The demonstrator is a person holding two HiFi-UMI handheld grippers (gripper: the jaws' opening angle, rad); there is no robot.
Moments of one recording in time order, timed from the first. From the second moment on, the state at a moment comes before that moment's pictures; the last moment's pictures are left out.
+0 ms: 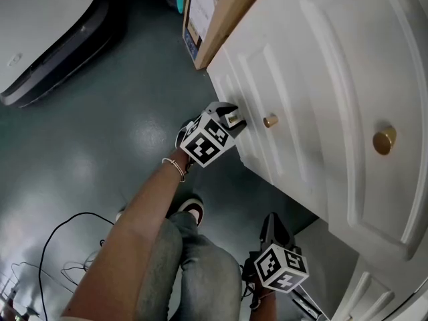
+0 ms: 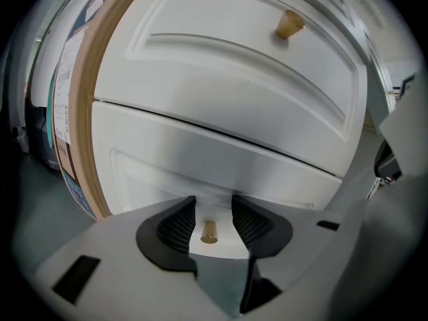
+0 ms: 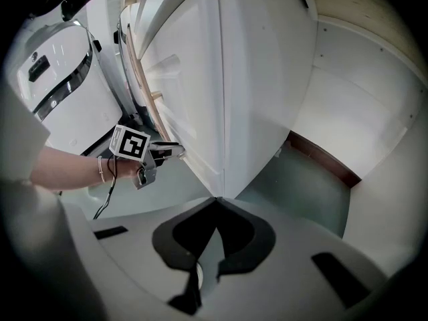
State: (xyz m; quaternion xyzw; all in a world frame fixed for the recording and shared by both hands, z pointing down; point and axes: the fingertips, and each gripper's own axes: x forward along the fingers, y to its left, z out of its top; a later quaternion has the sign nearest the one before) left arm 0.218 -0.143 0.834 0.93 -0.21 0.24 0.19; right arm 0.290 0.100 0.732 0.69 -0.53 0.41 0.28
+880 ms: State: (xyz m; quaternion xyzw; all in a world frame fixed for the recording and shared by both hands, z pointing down) left arm 0.089 -0.060 0.520 0.94 -0.22 0.20 0.19; right arm 0.185 0.121 0.491 0.68 -0.57 0.39 0.25
